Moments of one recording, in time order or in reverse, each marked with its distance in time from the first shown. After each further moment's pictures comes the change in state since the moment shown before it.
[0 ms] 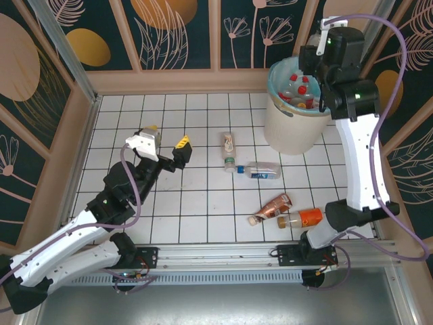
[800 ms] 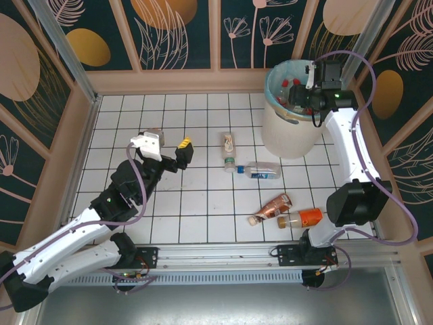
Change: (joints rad) left arm 0.000 0.029 -0.005 -0.038 -0.034 -0.041; right arm -0.159 0.016 -0.486 0.094 -0.322 0.111
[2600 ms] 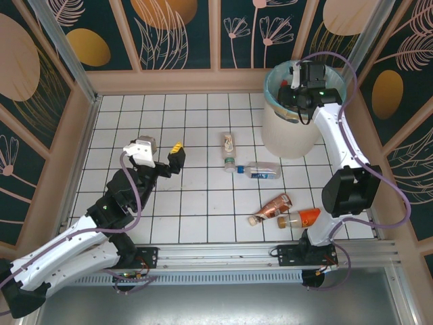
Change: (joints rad) left arm 0.000 -0.098 -0.093 -0.008 -0.083 -0.008; right arm 0.060 0.104 -0.005 0.098 -0.082 0.021
